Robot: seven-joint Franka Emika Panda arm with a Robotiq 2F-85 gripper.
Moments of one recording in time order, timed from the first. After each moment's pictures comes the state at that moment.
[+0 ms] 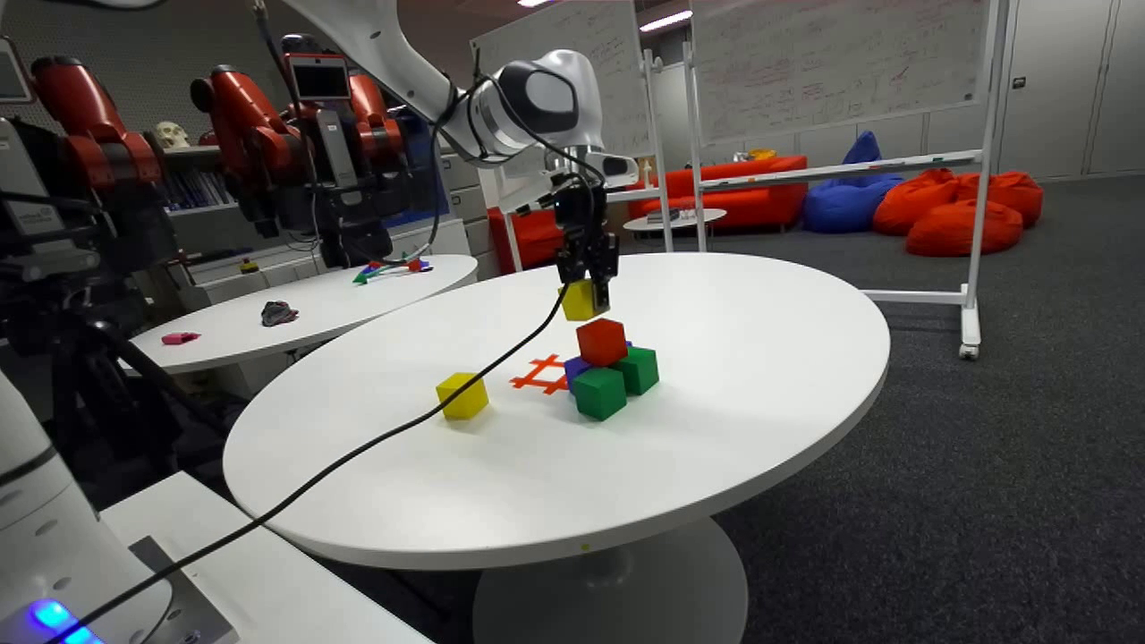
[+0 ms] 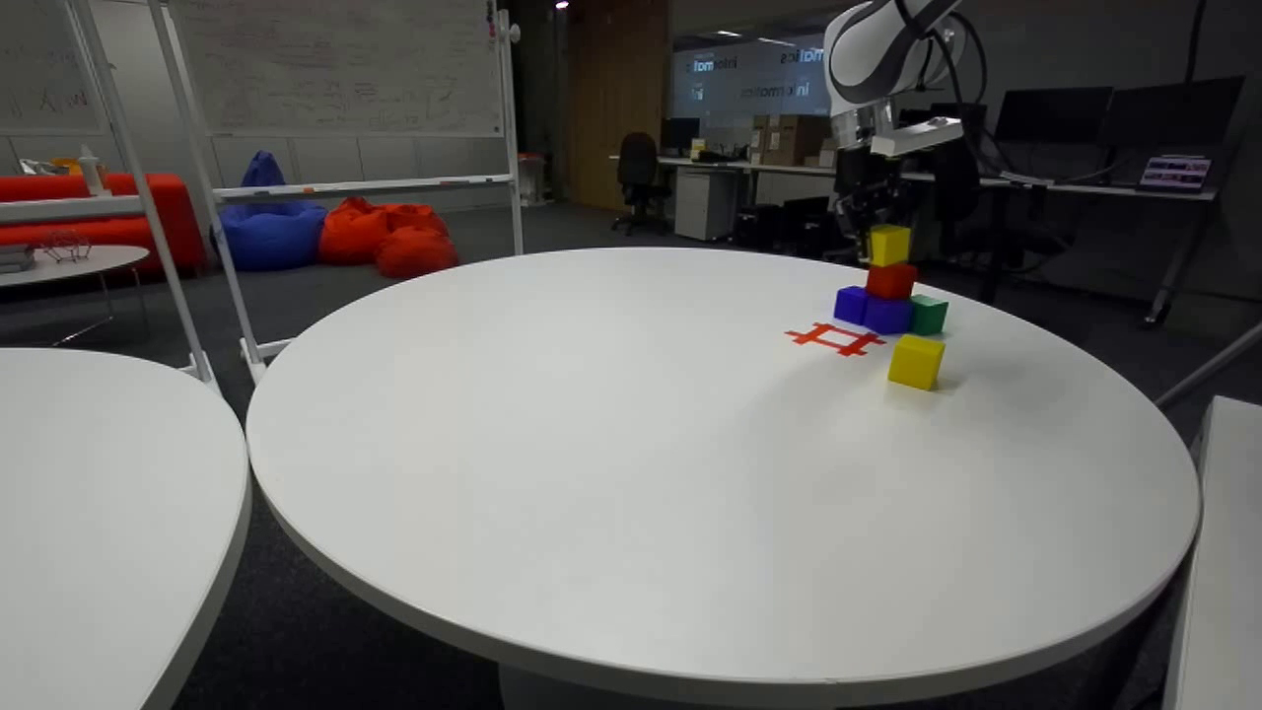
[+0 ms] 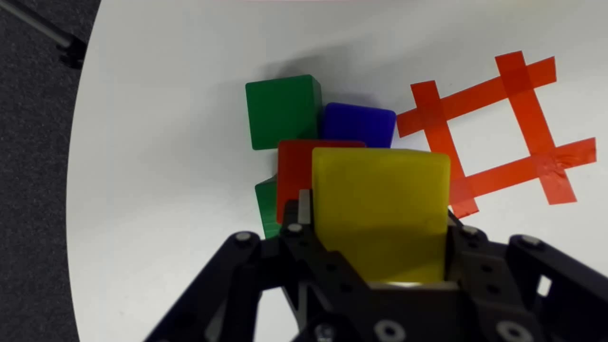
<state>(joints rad) -0.13 0.50 -0.17 -1.75 -0.12 2.04 0.11</state>
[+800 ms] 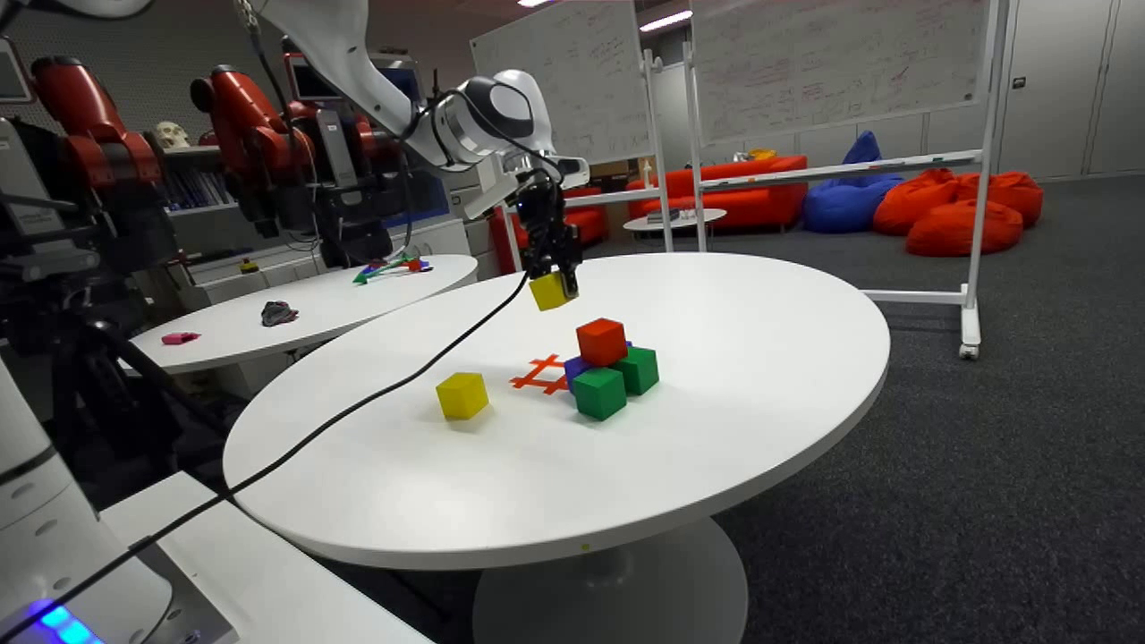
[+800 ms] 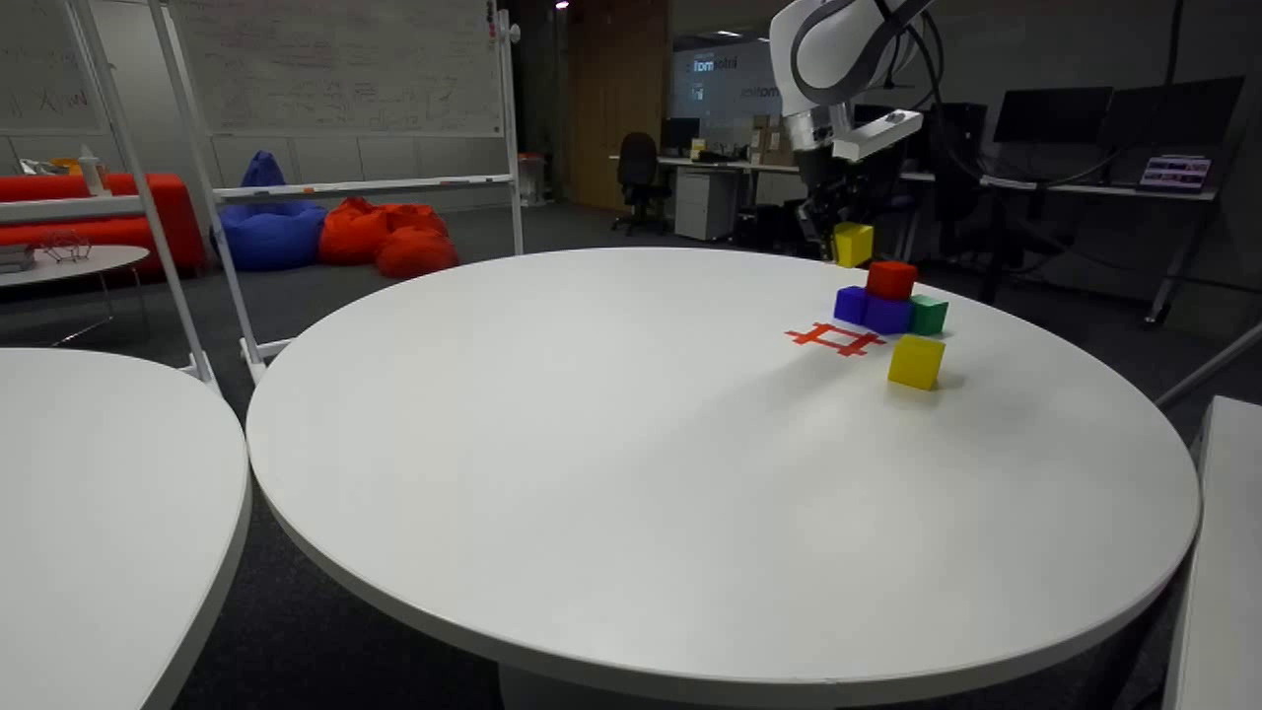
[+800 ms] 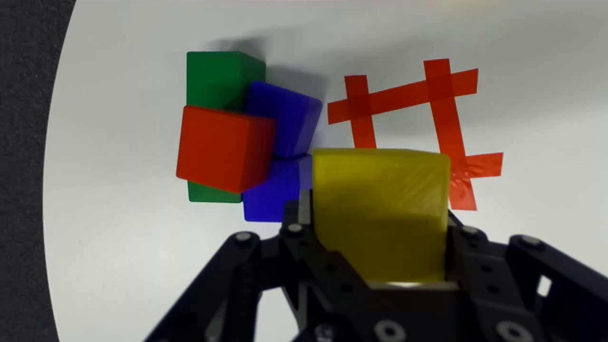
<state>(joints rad) 0.01 0.49 -0.15 -1.75 -0.23 2.04 0.19</state>
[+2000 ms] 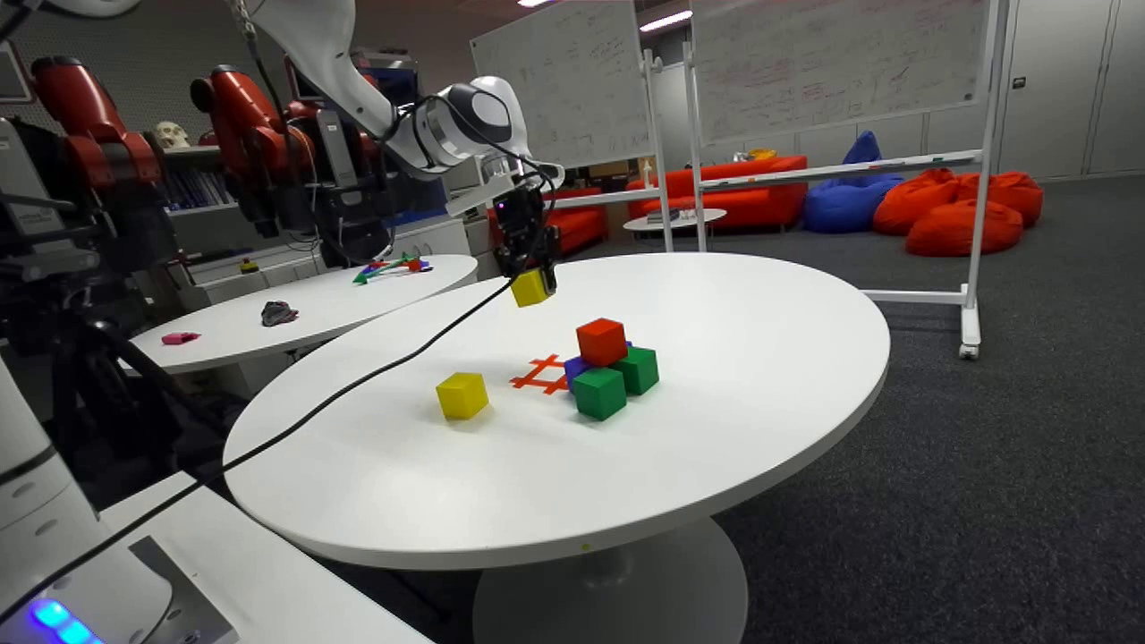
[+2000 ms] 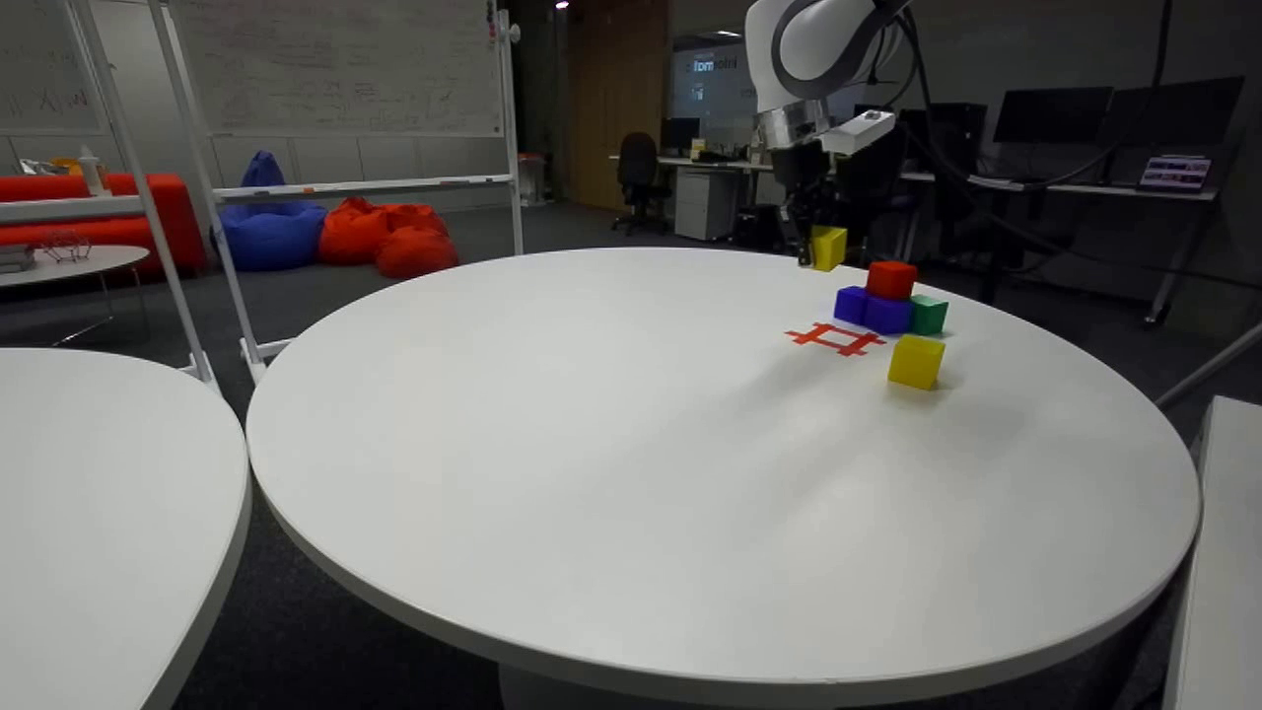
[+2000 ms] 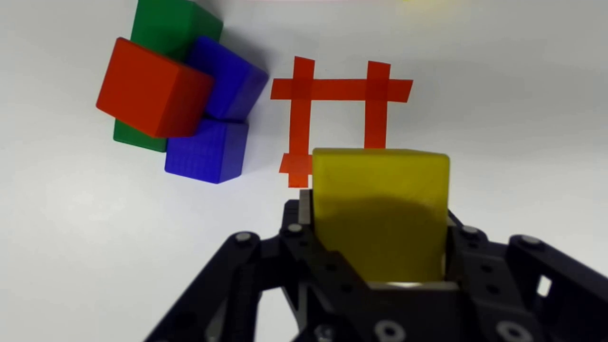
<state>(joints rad) 0.02 0.49 -0.07 -1.75 -0.23 2.05 0.02</state>
